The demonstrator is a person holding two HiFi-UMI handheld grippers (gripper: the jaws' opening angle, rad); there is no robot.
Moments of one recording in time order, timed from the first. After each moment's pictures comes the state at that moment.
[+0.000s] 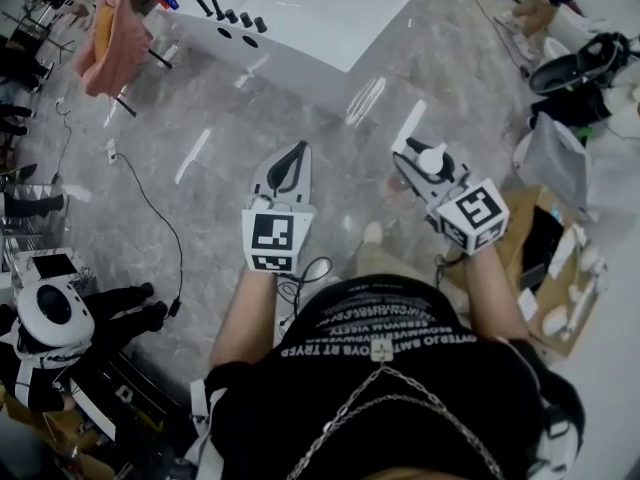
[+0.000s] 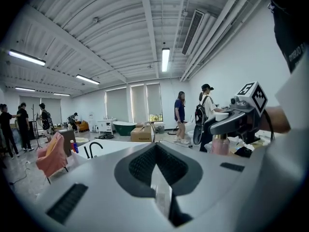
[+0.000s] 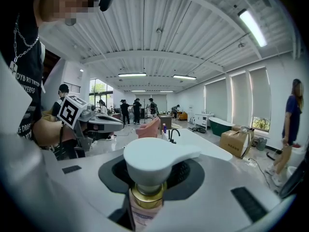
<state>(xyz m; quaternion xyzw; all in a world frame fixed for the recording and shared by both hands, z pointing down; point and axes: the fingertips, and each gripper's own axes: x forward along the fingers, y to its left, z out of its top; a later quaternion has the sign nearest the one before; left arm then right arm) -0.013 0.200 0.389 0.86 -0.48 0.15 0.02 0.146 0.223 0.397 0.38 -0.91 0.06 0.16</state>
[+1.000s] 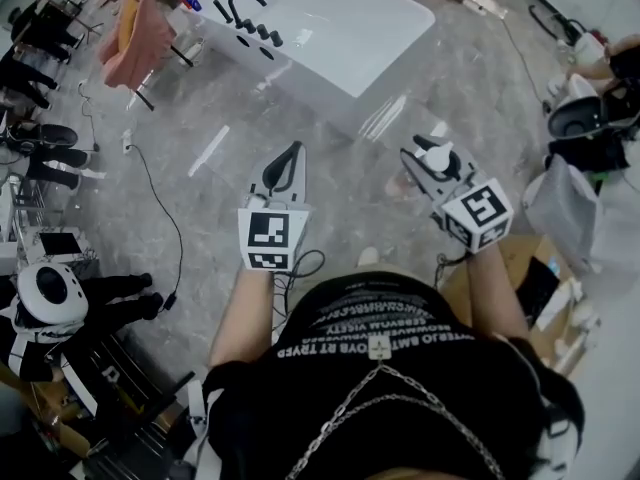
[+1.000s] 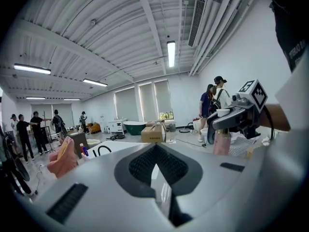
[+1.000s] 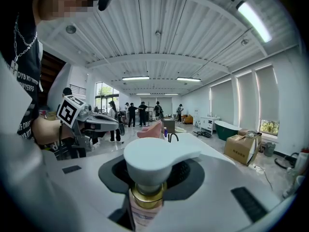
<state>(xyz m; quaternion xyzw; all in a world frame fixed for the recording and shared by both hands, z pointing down) 0.030 0.111 0.376 0.82 -0.54 0.17 0.00 0.215 0.108 0.391 0.34 -0.93 0.05 0.14</state>
